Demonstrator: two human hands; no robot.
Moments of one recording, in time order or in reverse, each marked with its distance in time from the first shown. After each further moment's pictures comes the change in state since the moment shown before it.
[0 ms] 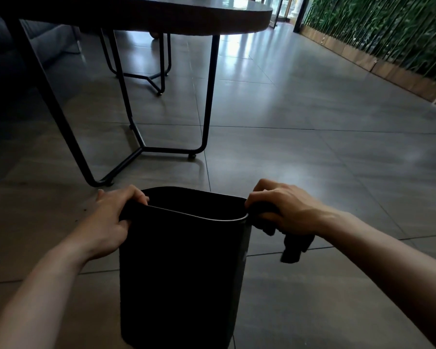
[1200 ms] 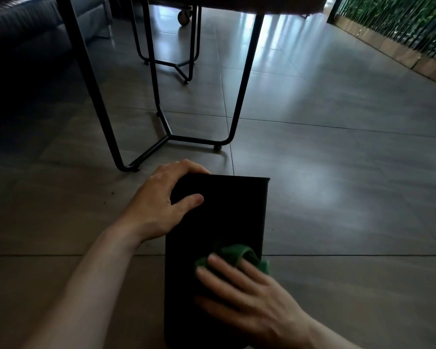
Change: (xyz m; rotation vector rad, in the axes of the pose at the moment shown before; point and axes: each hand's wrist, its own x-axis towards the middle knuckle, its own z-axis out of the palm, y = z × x) left_hand 0.012 0.005 0.006 -0.131 0.097 0.232; right_hand -0.020 -0.105 0.167 -0.365 0.504 -0.701
